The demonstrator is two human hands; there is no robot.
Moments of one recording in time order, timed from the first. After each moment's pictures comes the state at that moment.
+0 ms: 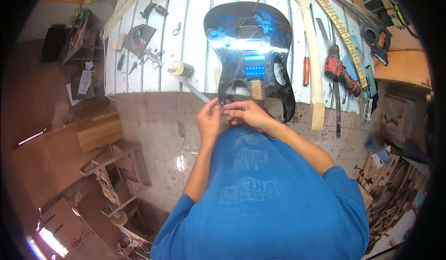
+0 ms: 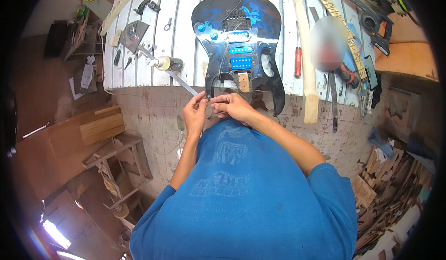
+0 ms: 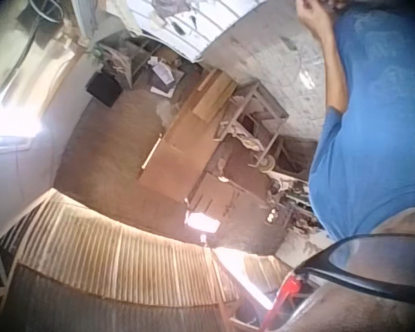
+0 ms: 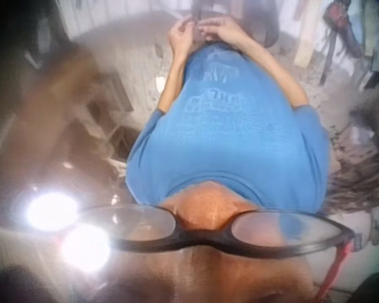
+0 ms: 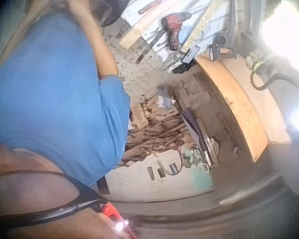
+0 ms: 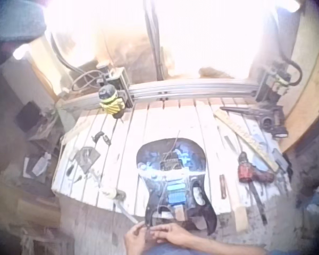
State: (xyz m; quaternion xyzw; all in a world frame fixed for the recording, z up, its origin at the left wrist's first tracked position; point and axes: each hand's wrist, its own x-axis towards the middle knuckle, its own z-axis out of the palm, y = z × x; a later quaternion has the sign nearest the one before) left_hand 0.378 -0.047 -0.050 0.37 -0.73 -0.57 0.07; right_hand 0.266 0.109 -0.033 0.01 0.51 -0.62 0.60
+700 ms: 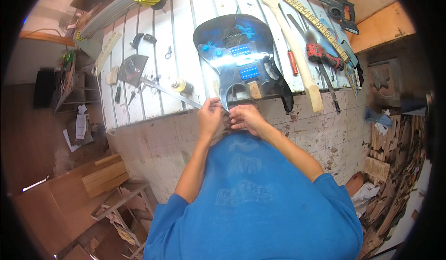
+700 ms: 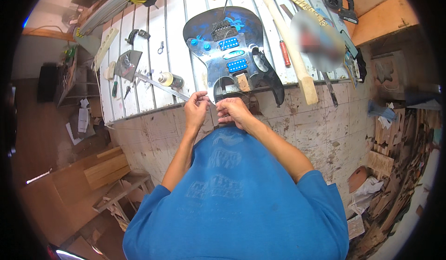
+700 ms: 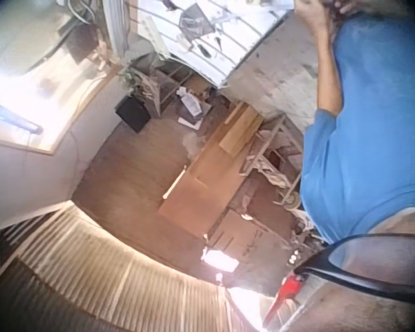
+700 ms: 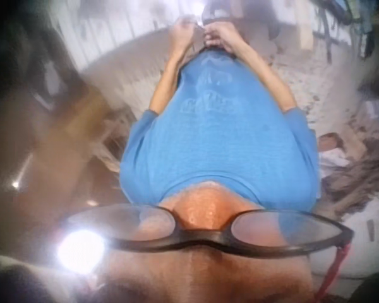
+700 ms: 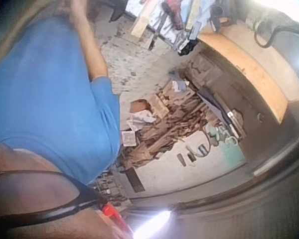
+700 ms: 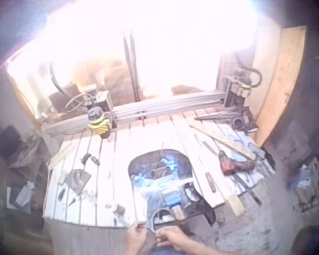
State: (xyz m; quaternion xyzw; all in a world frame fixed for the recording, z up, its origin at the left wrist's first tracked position) left_hand 0.341 -0.106 -0.055 0.19 -0.75 -0.63 0.00; right_hand 0.312 0.073 -0.037 0.19 0.50 -0.72 0.43
